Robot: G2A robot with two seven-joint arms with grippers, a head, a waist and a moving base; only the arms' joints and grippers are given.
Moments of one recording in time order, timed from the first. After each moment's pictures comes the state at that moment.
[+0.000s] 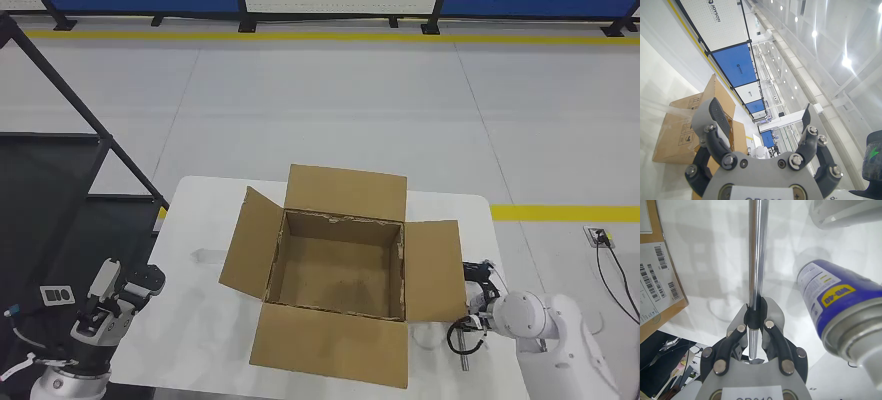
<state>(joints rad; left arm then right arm) 1.68 -1.32 -1.98 -2.13 -0.36 -0.20 -0.52 -1.05 -1.20 1.55 -1.46 -0.99 0.02 1.37</state>
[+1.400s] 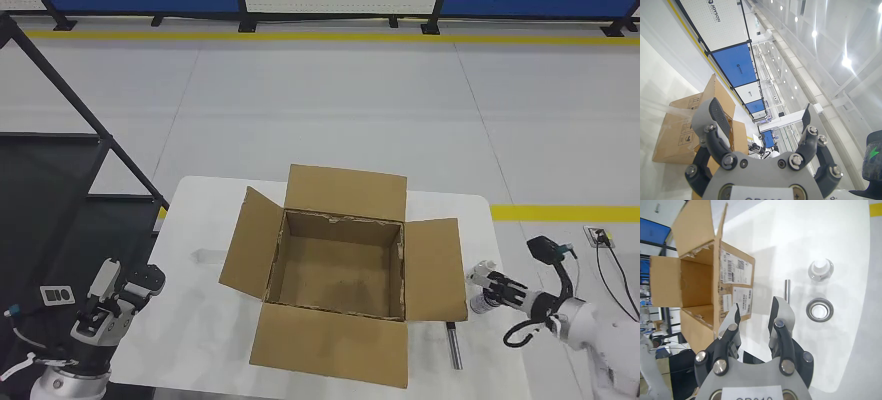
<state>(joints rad) 1.68 -1.32 -1.98 -2.13 -0.36 -0.20 -0.52 -1.27 -1.15 1.88 -1.79 -0.40 -0.03 1.15</state>
